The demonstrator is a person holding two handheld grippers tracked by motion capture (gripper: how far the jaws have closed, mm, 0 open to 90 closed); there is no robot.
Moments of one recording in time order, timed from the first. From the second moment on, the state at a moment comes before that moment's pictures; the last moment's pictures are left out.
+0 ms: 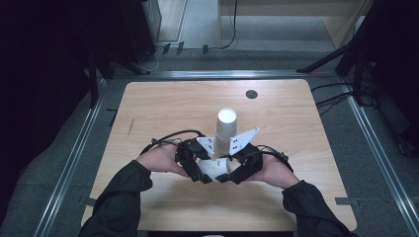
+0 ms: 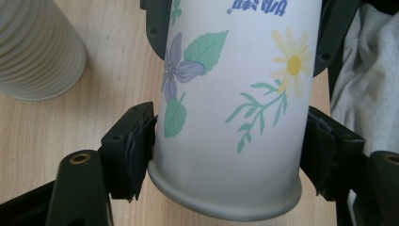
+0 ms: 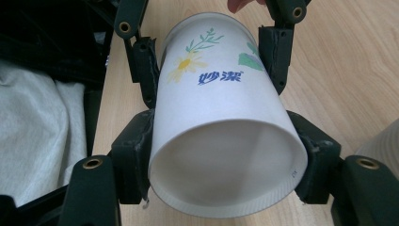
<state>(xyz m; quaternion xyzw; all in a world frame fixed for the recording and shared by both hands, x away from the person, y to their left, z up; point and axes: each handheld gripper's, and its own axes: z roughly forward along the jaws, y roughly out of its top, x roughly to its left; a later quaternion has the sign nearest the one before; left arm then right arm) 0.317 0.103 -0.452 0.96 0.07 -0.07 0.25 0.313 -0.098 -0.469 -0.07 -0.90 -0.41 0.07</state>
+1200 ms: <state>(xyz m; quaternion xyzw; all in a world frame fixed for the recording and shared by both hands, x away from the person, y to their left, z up) 0.310 0.134 -0.465 0.89 0.15 -0.09 0.43 0.320 -0.122 -0.450 -0.08 -0.88 -0.47 0.08</state>
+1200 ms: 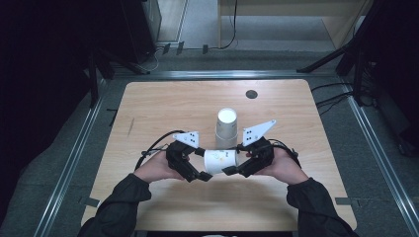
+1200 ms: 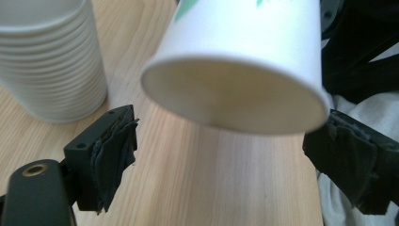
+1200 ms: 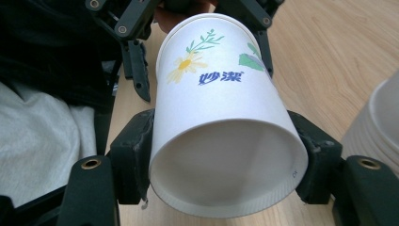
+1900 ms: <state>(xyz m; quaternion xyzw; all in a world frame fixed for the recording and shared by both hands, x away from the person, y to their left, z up) 0.308 0.132 -0.466 0.88 0.12 -0.08 0.45 0.317 -0.112 -0.454 -0.08 -0.88 -0.47 0.10</state>
